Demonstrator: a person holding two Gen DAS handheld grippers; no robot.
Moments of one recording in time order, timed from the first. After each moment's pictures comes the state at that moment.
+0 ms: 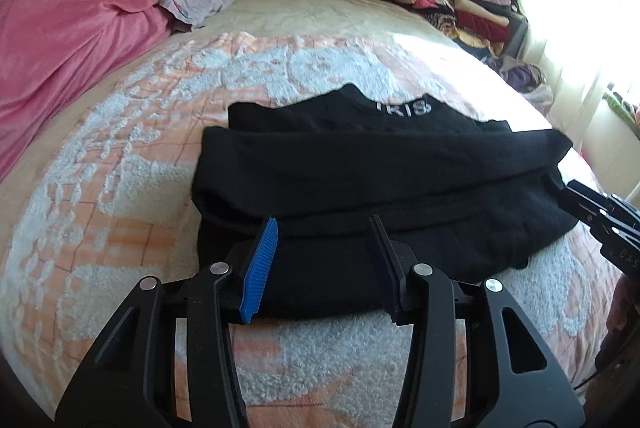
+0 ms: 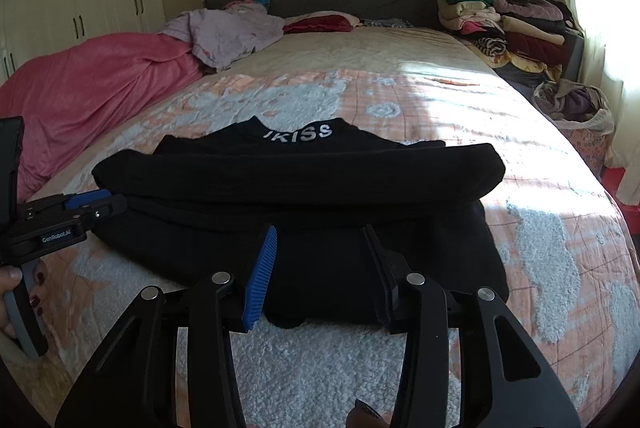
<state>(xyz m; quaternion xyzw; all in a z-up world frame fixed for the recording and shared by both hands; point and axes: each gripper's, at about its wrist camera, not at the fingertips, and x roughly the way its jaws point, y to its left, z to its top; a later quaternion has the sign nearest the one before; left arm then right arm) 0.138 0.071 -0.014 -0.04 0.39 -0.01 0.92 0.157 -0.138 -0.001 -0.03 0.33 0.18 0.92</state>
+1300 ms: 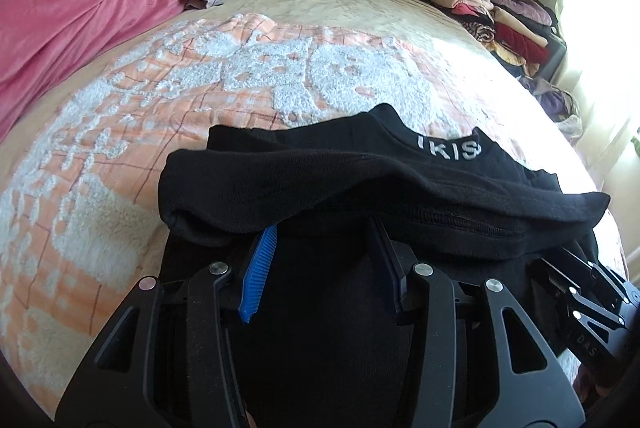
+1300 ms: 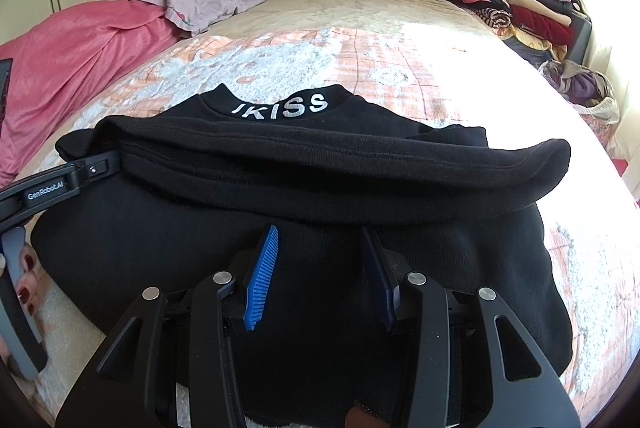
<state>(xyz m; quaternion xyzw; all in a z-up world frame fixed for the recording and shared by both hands) 0.226 0.081 -0.030 -0.11 0.40 0.04 0.91 0.241 -0.107 -0.039 -0.04 0.40 0.16 0.90</state>
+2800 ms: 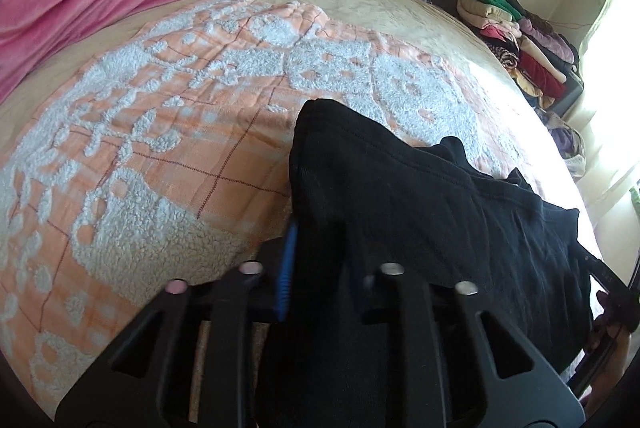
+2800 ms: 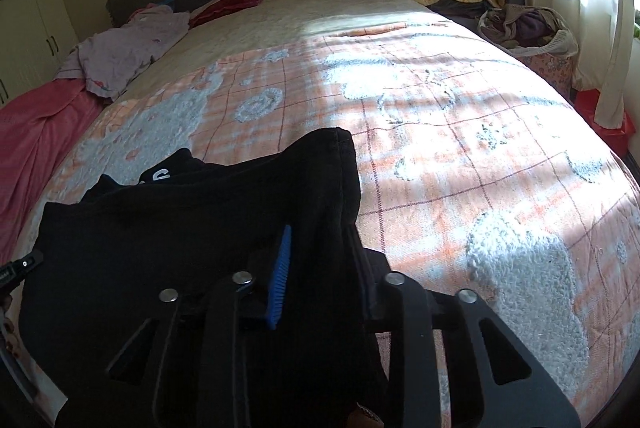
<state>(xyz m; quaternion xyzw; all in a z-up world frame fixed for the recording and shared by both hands) 0.229 0.151 -0.033 -0.18 0.41 0.06 0.89 0.313 -0.209 -0.042 0.07 0.40 0.08 0.91</state>
